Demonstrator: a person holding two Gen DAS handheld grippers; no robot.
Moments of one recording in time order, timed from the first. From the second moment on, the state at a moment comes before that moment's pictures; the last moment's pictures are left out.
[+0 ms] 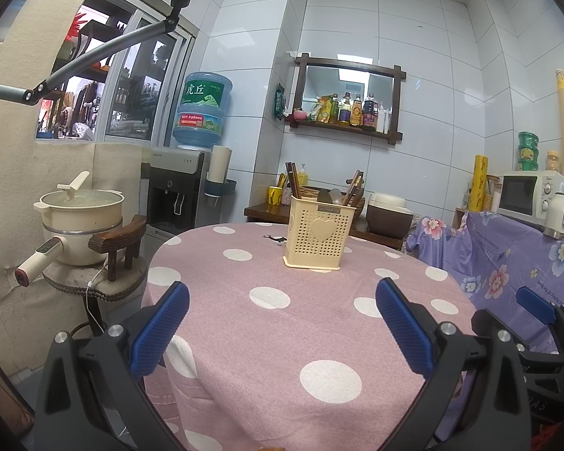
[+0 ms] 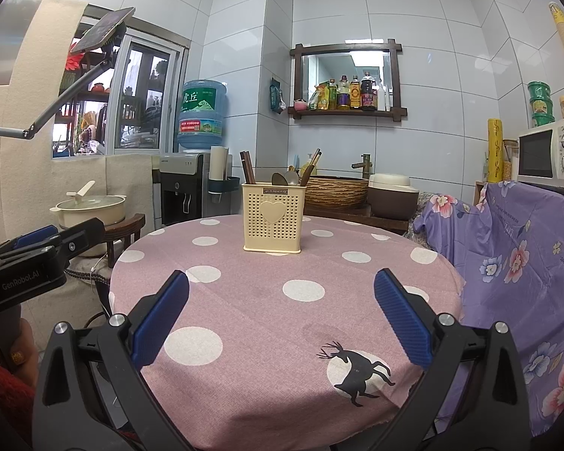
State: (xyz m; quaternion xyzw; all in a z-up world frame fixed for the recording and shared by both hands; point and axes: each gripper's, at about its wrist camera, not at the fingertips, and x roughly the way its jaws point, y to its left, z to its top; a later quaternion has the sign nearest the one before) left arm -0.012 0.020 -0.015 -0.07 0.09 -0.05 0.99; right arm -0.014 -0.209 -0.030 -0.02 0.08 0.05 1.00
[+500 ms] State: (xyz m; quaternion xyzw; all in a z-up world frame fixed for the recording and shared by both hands) left arm -0.011 0.020 -0.016 -0.07 0.09 -0.05 0.99; right arm -0.014 -0.210 -0.029 -0.02 0.08 0.05 1.00
